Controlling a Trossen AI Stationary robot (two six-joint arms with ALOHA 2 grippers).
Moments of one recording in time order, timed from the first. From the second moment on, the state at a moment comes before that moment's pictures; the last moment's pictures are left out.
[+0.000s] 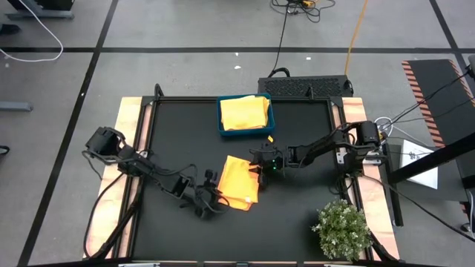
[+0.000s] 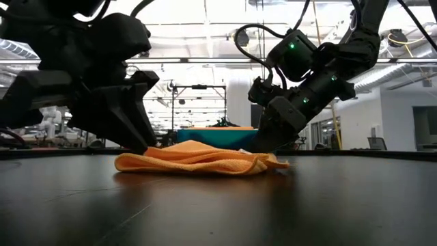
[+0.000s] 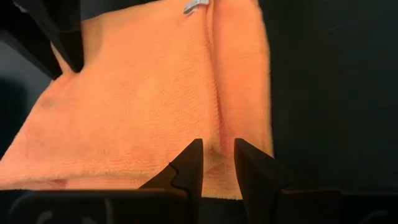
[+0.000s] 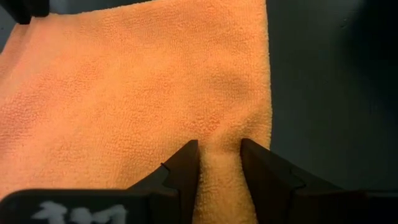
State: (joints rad) left arm -0.43 1.66 0.74 0.04 -0.32 0.08; right arm -0.04 1.81 0.65 0.42 -0.03 0.15
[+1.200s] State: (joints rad) left arm -0.42 1.73 0.74 0.13 -0.42 0.13; right arm -0.02 1.59 0.65 0.29 -0.09 0.18
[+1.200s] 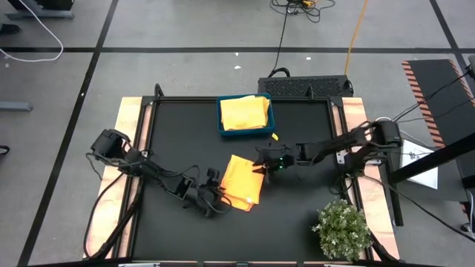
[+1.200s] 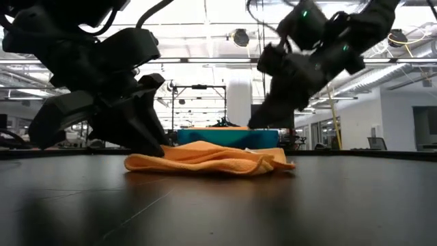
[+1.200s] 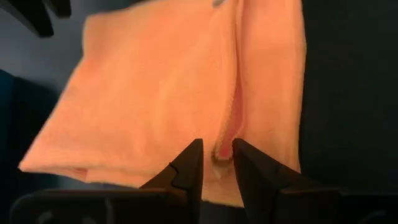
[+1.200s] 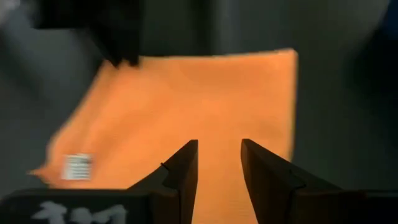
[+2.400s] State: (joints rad) left arm -0.35 1.70 0.74 0.18 -0.36 0.07; right arm 0.40 1.76 0.61 0.58 0.24 0.15
